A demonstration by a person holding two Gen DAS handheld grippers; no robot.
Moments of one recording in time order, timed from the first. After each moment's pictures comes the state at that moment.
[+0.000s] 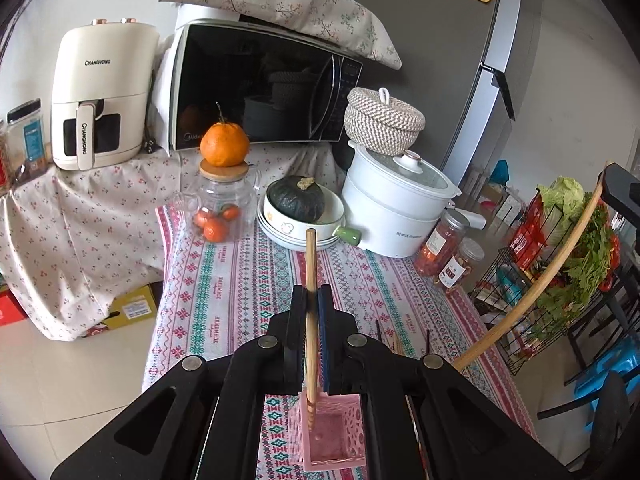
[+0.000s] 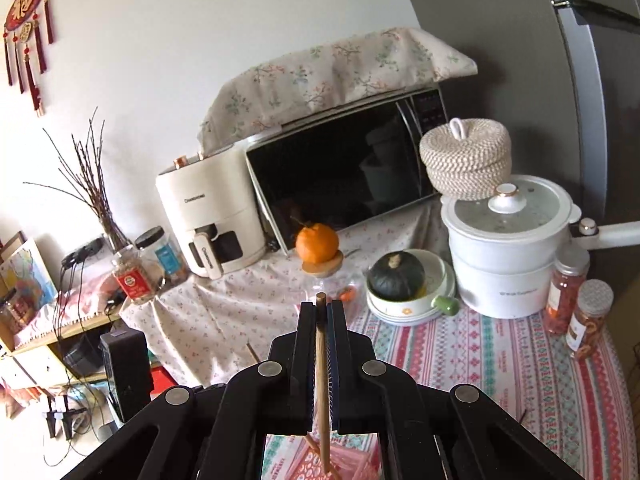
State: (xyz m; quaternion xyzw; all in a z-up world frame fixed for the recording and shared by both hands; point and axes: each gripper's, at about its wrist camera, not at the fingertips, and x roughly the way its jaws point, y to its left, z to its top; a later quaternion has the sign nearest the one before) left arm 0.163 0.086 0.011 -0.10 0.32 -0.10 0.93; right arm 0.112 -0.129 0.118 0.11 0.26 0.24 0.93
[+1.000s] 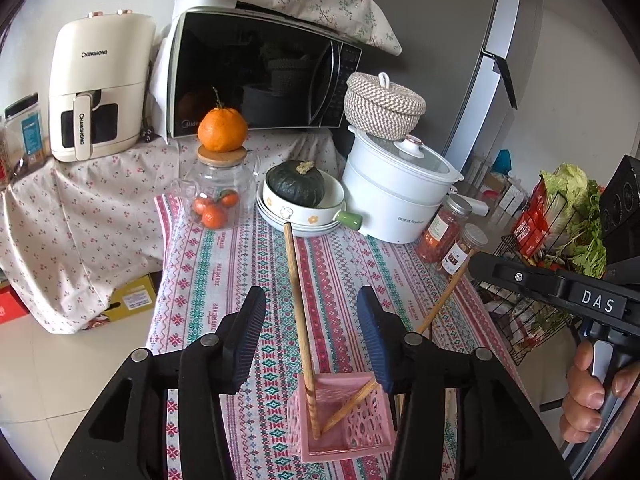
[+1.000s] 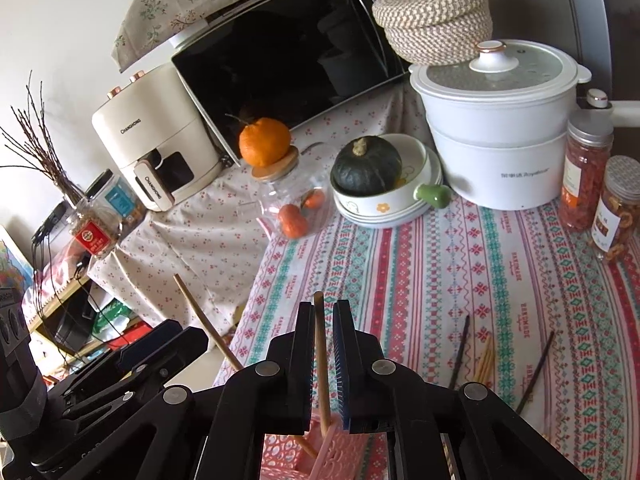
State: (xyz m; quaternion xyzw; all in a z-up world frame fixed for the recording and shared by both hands) left arm 0.161 0.077 0.003 -0.09 0.34 -0.10 0.93; right arm 0.173 -0.140 0.029 0.15 0.37 0.22 0.89
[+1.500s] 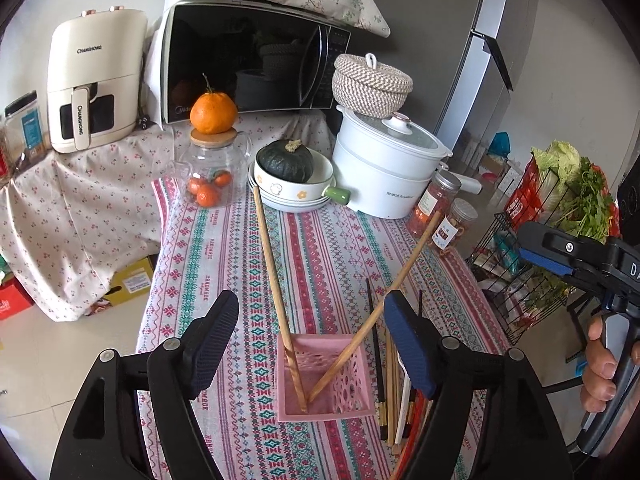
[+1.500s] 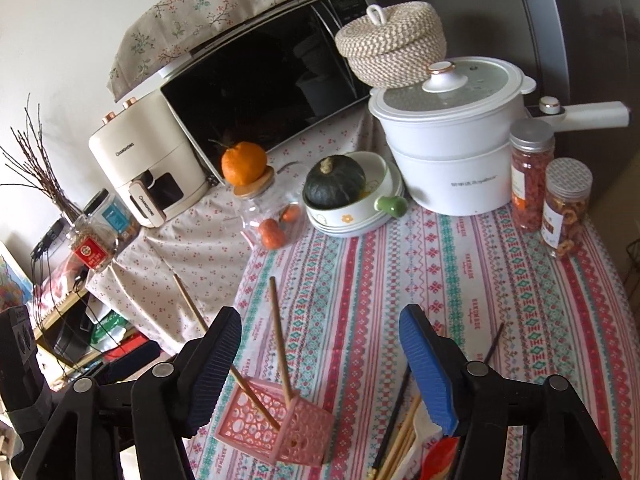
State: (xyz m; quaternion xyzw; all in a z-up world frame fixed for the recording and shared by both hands) left arm 0.137 0.057 0.003 -0.08 0.37 -0.10 0.92; right arm 0.137 -0.198 0.036 0.15 0.37 0.18 0.90
